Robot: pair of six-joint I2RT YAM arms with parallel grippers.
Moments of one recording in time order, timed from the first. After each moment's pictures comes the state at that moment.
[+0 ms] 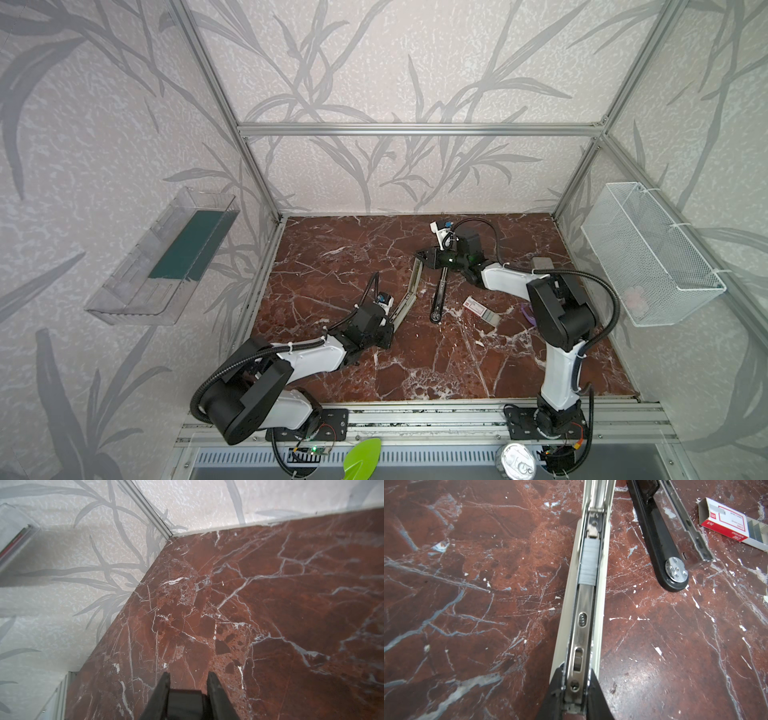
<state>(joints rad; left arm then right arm) -0.67 1.37 0.41 0.17 -0.03 -0.30 0.48 1.93 1.21 0.34 -0.50 0.40</state>
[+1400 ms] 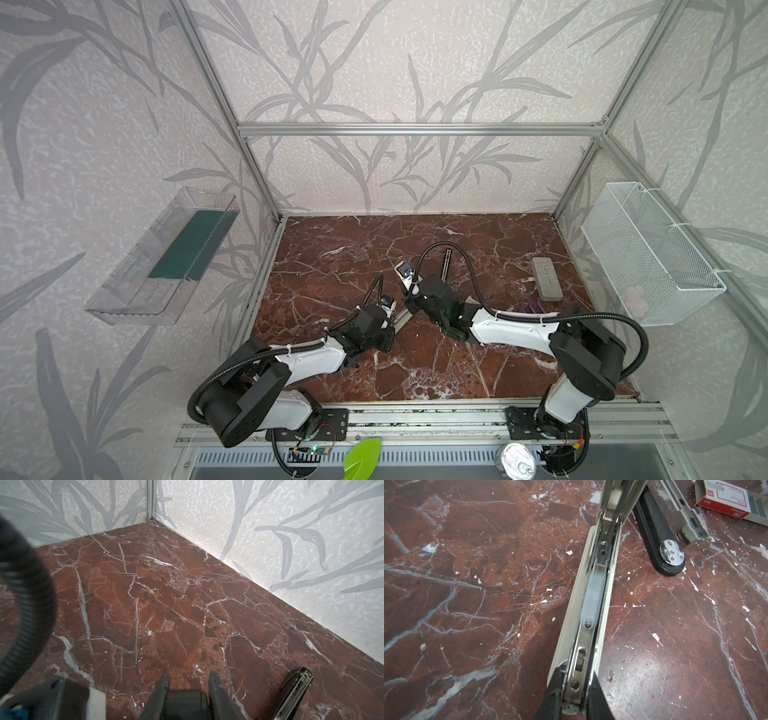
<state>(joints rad) -0.69 1.35 0.41 0.14 -0.04 -0.25 0.95 1.69 0.94 0.36 0.31 -0.06</state>
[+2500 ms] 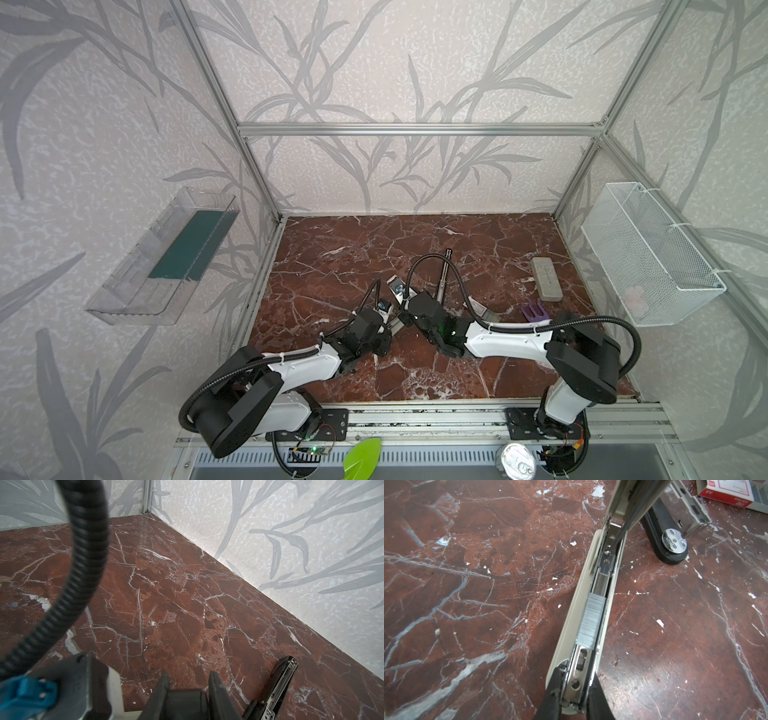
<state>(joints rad) -0.69 1.29 0.33 0.18 -0.06 -0.23 1.07 1.69 0.91 0.39 0.49 -0.08</state>
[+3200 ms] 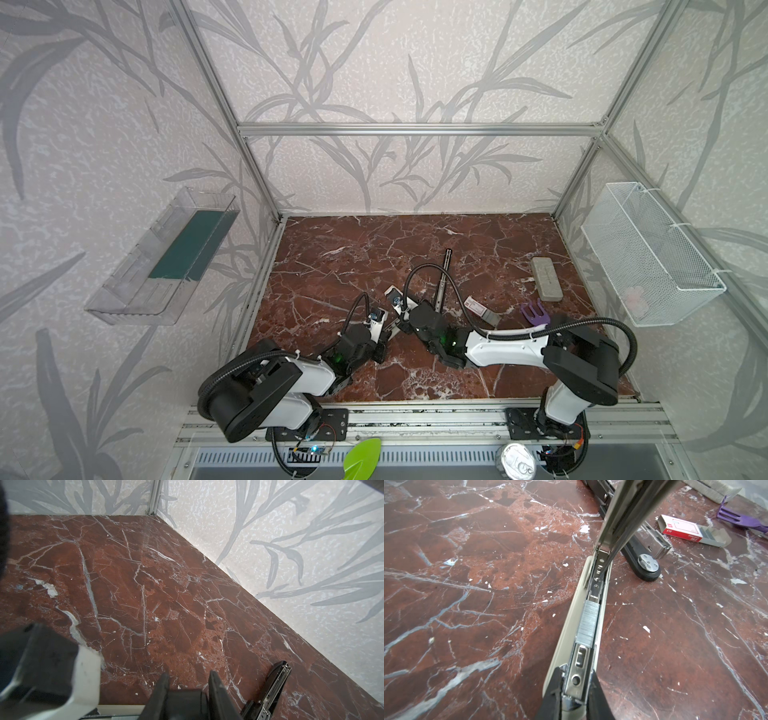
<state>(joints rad) -0.70 1.41 0.10 0.79 -0.05 -0.21 1.13 1.70 0.84 0.51 0.55 -0.18</state>
